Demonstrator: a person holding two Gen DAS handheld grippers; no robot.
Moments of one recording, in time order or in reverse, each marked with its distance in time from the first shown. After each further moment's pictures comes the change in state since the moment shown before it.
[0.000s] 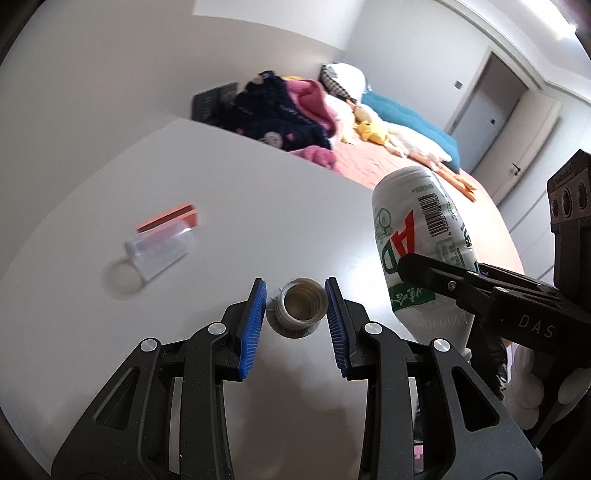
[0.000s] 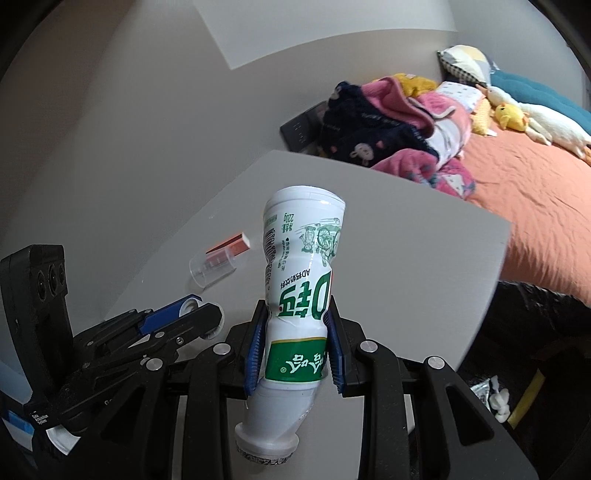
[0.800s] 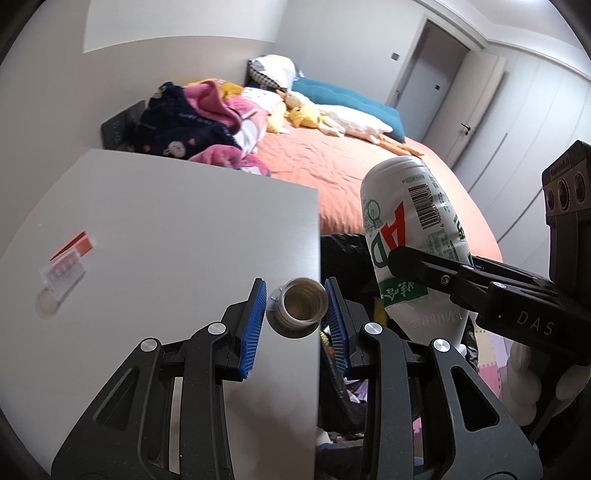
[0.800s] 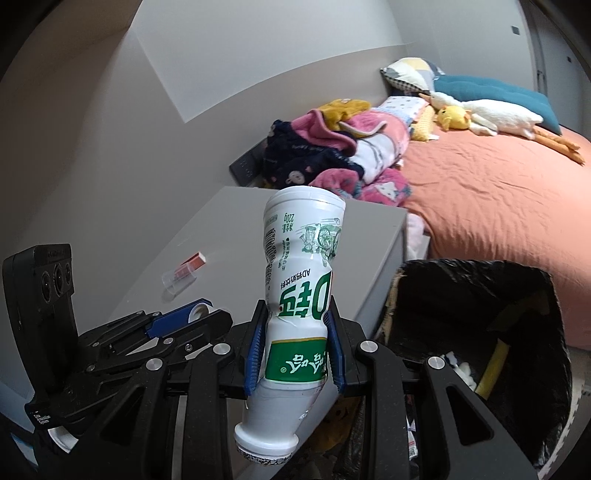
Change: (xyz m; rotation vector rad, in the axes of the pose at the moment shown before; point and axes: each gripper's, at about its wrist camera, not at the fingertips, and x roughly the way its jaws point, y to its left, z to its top) left arm 0.005 -0.107 -0.009 0.188 0.027 -0.144; right arm -0.094 -0.069 -0.040 0.118 -0.127 -0.093
